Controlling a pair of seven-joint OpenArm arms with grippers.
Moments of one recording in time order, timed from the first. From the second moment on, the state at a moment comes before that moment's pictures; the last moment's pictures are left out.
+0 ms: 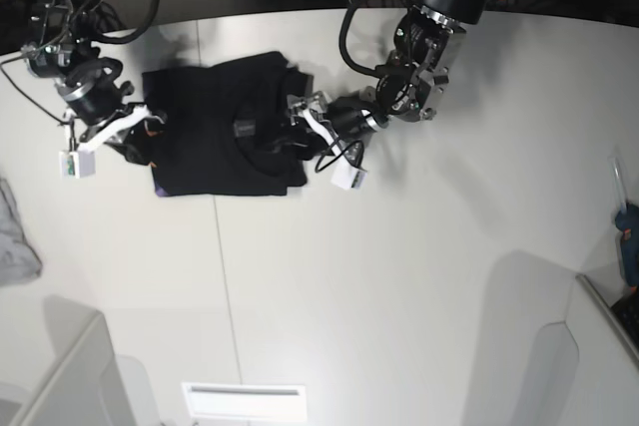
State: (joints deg) left arm 0.4 -5.1 18.7 70.9 -50.0 -20.5 33.3; right arm -19.3 14.0 18.7 110.9 41.1 10.8 -49.1
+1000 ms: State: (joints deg) left arm -10.8 -18.3 36.7 76.9 -50.2 -11.7 42.8; right arm -25.4 8.0 30.6 110.8 41.1 11.0 -49.1
